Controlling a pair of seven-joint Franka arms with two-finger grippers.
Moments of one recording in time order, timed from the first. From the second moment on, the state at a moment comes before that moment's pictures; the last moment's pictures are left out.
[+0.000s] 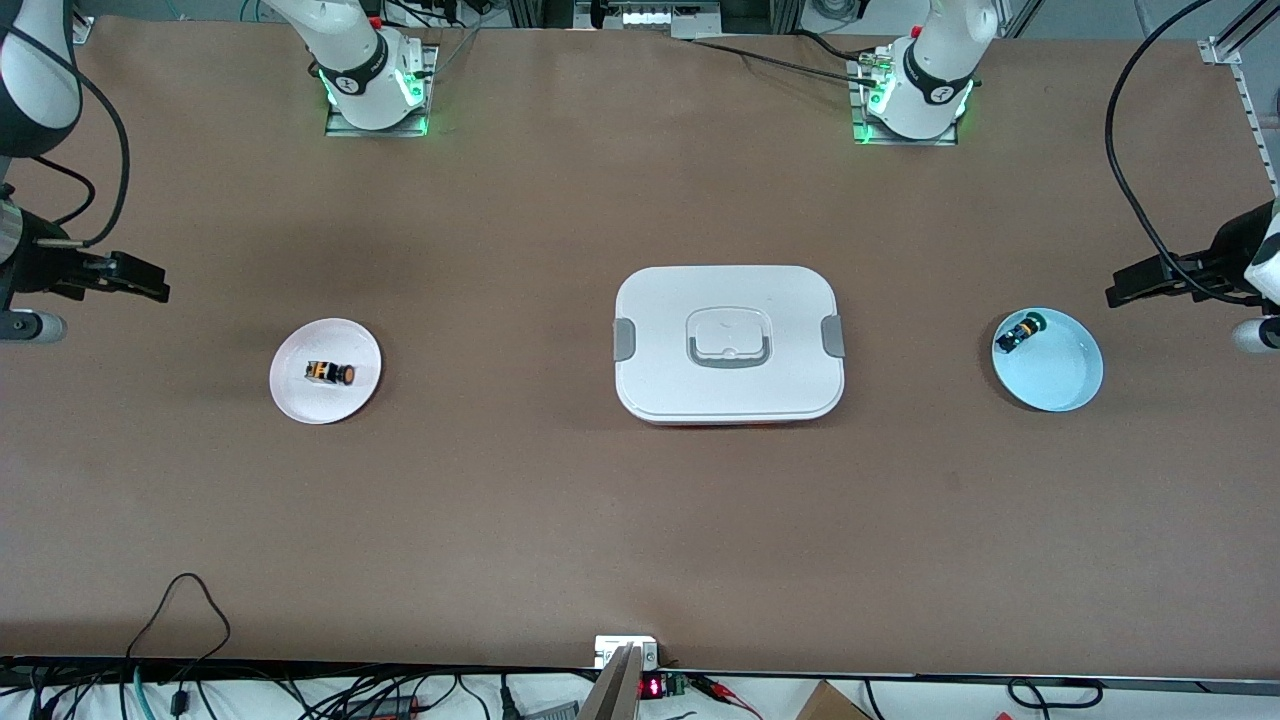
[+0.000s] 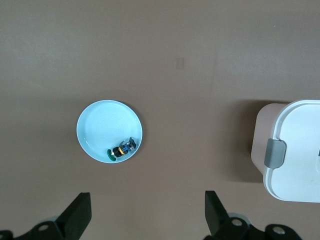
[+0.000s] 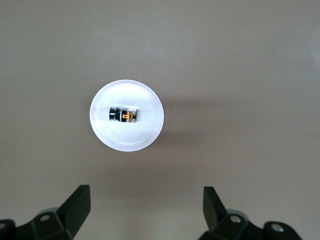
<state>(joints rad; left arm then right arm) 0.11 0.18 -0.05 -1.44 -0.01 1.52 -0.03 0.06 0.12 -0.14 -1.62 -0.05 1.64 -0.06</state>
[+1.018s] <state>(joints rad) 0.11 0.18 -0.05 -1.43 -0.01 1.52 -0.03 0.06 0.10 -0.13 -1.62 0.00 1.65 -0.05</state>
